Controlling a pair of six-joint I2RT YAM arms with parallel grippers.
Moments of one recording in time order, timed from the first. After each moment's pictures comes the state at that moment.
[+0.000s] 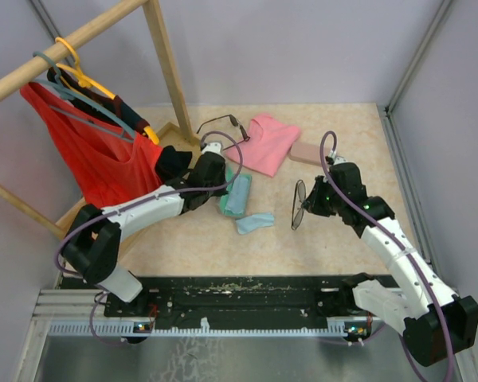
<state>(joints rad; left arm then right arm) -0.69 1.57 1.02 -0.12 -0.28 -0.46 0.34 0.95 0.83 -0.64 -0.11 0.52</state>
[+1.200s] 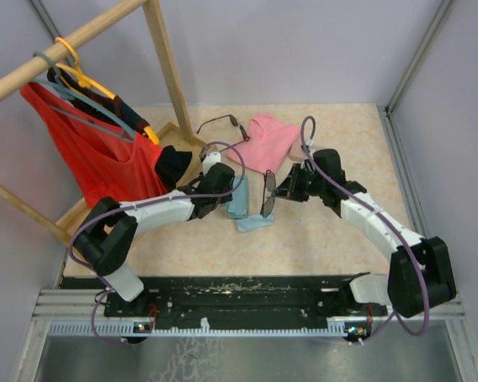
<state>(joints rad) -0.75 1.67 0.97 -0.06 -0.50 -0.64 0.34 1.25 0.82 -0.24 -0.46 0.64</state>
